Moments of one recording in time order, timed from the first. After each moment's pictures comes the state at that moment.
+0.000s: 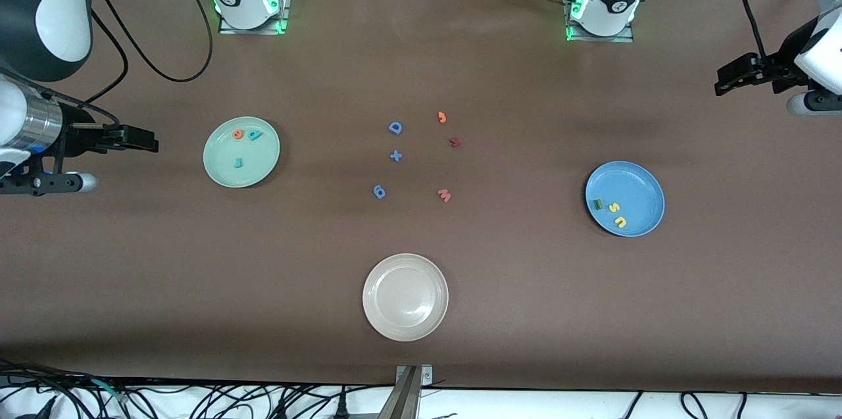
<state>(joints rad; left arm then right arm) 0.01 -0.01 -0.01 -1.60 0.01 1.43 -0.05 0.64 0.38 -0.77 -1.37 0.27 1.45 -0.15</state>
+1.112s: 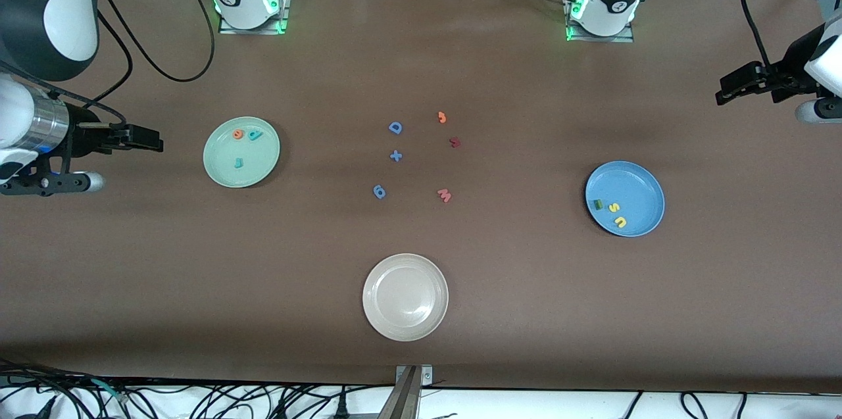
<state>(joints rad) 0.03 0.00 -0.01 -1.60 -0.02 1.47 -0.05 0.62 0.38 -0.74 -1.37 0.27 1.45 -0.15</state>
